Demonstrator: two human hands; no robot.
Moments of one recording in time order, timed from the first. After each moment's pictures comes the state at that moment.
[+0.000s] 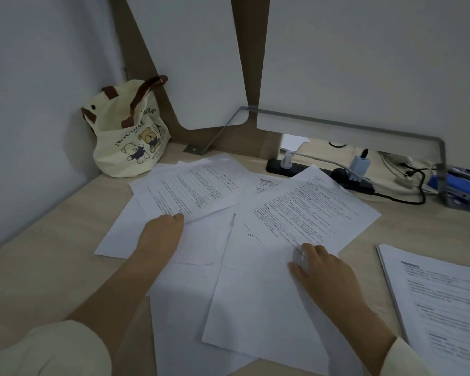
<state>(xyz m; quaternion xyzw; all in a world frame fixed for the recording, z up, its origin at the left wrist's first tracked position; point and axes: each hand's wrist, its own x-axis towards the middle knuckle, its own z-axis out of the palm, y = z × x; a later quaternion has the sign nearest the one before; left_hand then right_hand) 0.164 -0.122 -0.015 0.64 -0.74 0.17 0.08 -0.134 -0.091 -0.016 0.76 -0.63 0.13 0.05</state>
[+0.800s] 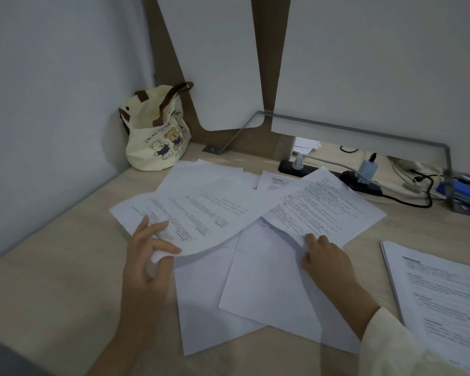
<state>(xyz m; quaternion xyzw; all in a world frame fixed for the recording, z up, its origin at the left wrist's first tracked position) 0.137 0.023 0.002 0.58 -0.50 -0.15 0.63 -0.127 -0.093 -0.013 0.77 -0.63 0.07 0.09</state>
